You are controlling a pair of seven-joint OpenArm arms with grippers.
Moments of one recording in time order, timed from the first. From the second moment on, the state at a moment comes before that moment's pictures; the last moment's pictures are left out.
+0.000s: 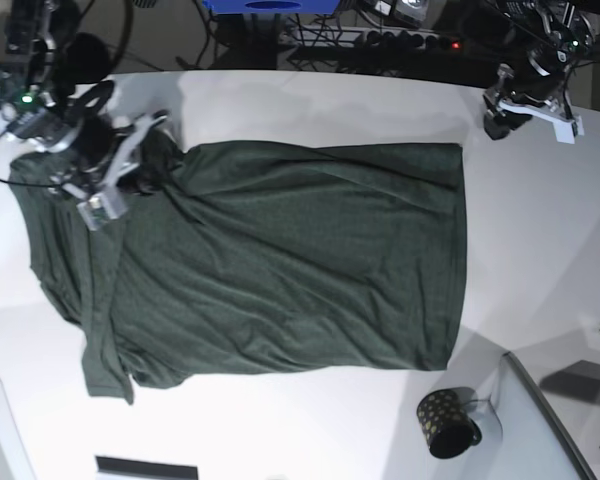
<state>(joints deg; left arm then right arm) 13.3 -0.1 -58.5 76.2 -21.1 -39.7 43.1 -19.6 5.4 14.1 101.1 15.0 39.9 -41.9</state>
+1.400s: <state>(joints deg) 7.3 0.2 -46.4 65.1 -25.5 -43.5 38.3 -12.9 -0.9 55.6 88.6 25.5 40.0 -45.5</state>
